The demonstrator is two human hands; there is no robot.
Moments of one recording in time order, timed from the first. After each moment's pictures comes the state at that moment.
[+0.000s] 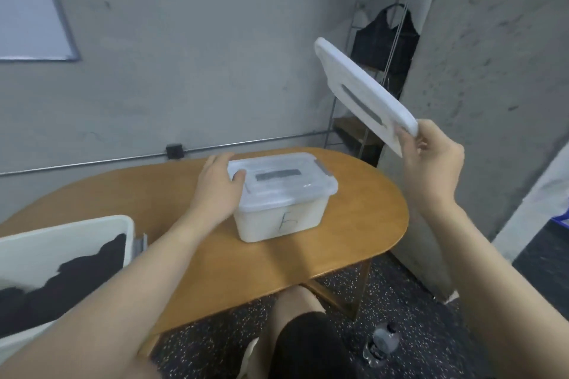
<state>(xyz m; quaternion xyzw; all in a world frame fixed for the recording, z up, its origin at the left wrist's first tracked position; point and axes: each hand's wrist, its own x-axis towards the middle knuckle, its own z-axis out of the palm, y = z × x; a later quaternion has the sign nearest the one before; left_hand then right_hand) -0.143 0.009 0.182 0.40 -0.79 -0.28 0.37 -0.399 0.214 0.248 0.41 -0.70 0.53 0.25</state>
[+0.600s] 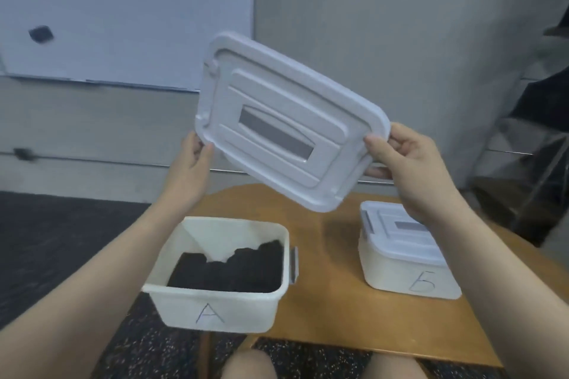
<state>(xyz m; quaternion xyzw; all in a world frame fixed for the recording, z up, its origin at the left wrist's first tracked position) 0.153 -0.026 0.259 0.47 -0.64 -0.24 0.56 -0.163 0.084 0.322 0.60 -0.42 0.62 -0.28</state>
